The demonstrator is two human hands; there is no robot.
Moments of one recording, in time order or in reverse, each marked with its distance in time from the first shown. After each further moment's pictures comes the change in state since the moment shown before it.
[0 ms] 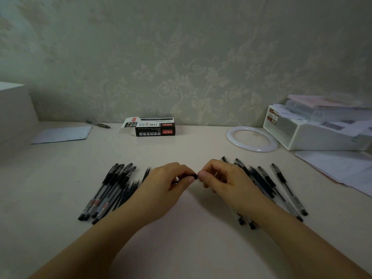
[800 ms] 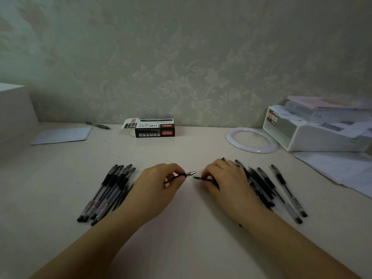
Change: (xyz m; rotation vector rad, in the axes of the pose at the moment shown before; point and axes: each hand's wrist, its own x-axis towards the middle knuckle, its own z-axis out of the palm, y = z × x) left_hand -0.002 -0.006 -0.002 0.114 0.066 -0.197; right_hand 0.007 0.008 0.010 -0.703 0.121 -0.048
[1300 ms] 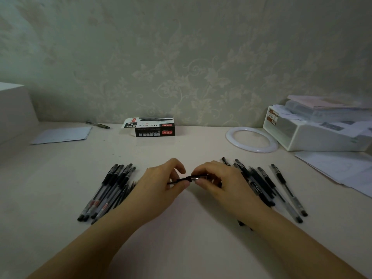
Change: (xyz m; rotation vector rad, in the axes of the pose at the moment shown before) left_hand 0.001 0.002 -0.002 -0.018 -0.048 0.059; right_hand -0.005 -0.005 -0.009 0.509 -0.024 -0.091
